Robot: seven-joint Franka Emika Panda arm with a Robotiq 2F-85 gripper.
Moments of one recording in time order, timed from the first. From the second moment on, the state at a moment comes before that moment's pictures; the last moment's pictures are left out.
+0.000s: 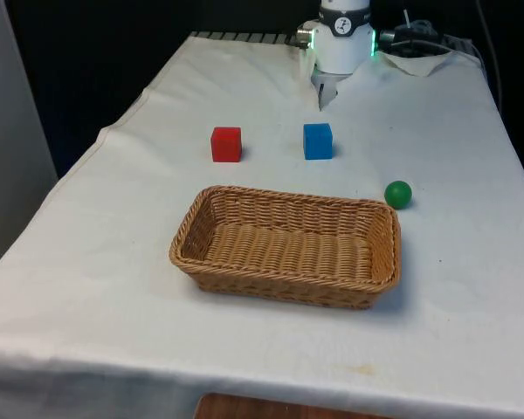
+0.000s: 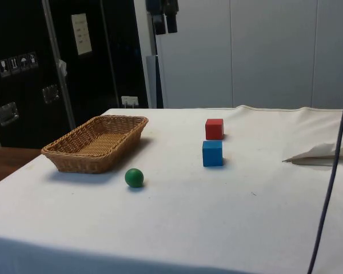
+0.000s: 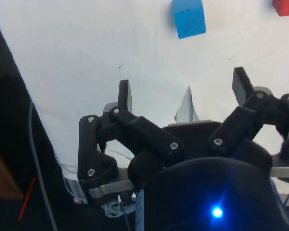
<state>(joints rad) 0.39 -0.17 -0.41 -2.13 -0.01 1.94 -0.07</state>
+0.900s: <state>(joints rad) 0.38 -0.36 -0.40 -2.40 -0.03 2.12 -0.10</state>
